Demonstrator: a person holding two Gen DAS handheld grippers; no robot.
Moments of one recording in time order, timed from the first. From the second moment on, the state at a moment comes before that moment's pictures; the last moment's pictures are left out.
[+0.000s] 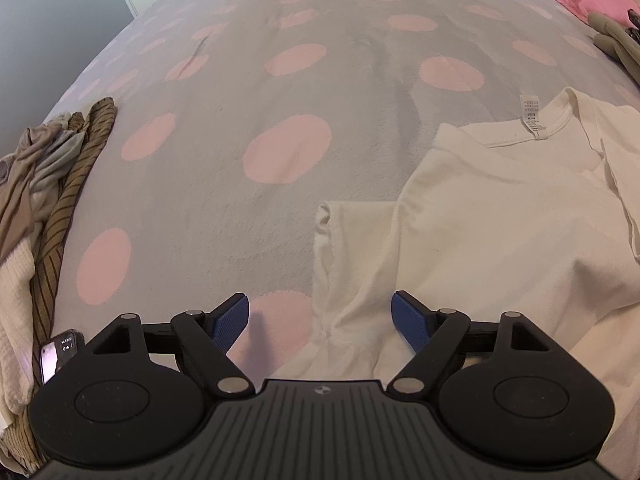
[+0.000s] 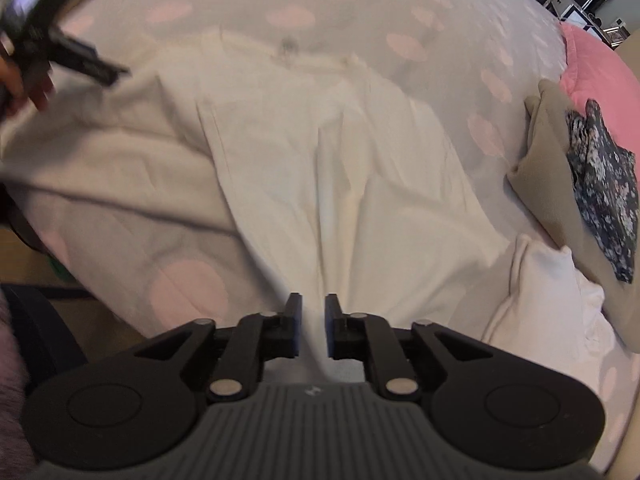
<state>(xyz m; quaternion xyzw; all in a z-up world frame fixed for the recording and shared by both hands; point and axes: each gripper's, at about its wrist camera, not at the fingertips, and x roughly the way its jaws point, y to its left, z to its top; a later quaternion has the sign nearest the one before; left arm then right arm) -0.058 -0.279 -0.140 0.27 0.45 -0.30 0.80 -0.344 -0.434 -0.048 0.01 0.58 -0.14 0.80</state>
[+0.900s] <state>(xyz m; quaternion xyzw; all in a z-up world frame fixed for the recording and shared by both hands) -0.043 -0.279 -0.140 0.28 0.47 -0.33 0.77 -0.206 -0.582 -0.109 -0.11 0.57 -0.12 0.80</state>
